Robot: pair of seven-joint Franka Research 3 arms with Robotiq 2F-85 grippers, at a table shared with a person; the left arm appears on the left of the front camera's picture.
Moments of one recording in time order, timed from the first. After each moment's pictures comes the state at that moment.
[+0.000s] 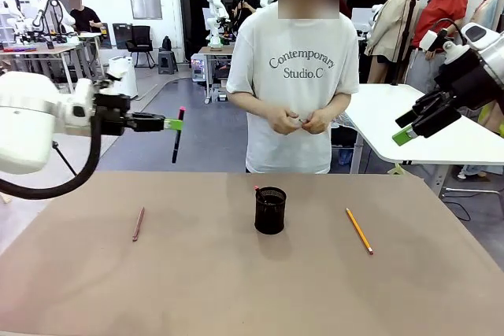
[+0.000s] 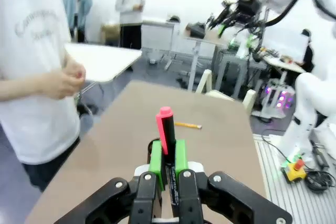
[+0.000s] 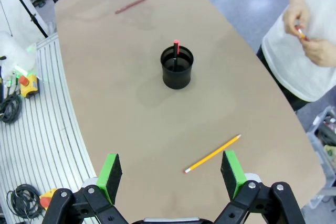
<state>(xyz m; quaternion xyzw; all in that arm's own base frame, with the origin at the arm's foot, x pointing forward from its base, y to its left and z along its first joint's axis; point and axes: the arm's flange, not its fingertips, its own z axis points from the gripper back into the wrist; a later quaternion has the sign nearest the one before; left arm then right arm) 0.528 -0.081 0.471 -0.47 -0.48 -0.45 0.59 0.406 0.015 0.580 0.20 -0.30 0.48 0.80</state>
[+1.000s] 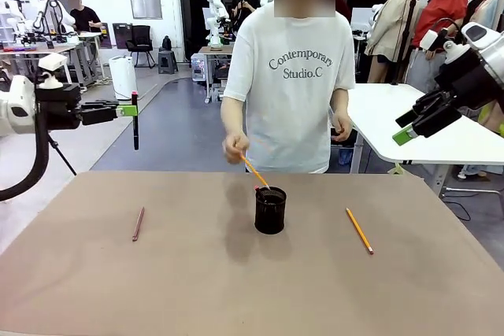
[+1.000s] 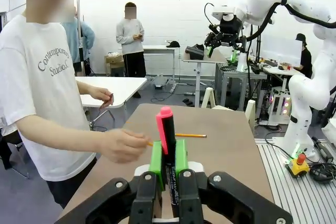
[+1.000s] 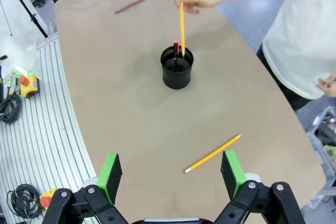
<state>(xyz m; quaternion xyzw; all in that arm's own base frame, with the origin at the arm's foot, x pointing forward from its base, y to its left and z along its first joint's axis) 0.513 -0.001 0.485 -0.46 -0.53 -0.45 0.55 0.406 0.015 0.580 0.20 -0.30 0.48 0.80</state>
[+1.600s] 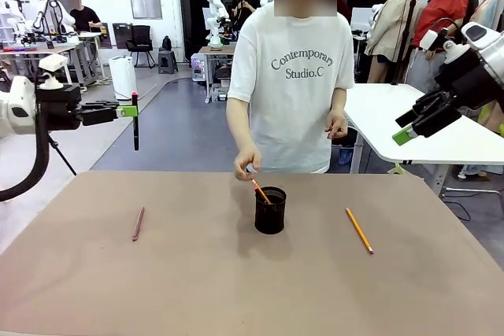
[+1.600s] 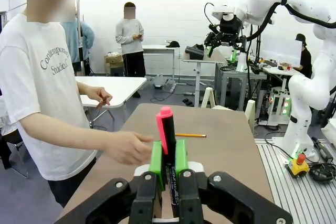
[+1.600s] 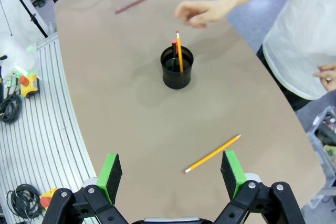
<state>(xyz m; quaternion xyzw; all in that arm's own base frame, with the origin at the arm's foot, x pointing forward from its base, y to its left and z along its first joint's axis) 0.513 -0.001 0.484 -0.46 -0.53 -0.45 0.55 0.406 0.015 0.580 0.20 -0.30 0.48 0.80</state>
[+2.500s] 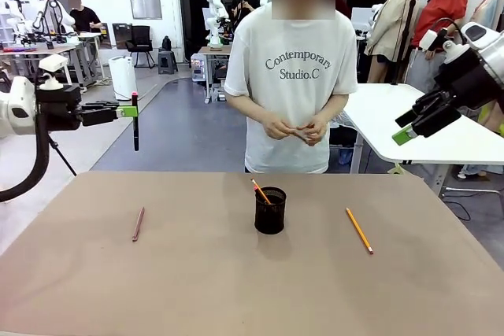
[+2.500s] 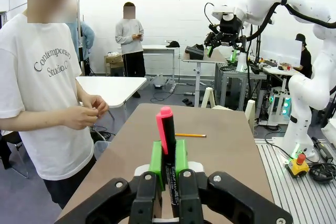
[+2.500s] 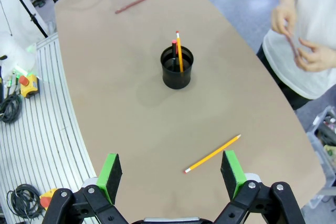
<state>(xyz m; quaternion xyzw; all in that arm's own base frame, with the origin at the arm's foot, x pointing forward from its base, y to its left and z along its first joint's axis) 0.513 -0.001 0.484 -0.46 -0.53 -0.45 0.55 0.406 0.015 0.580 0.20 -0.30 0.48 0.80</state>
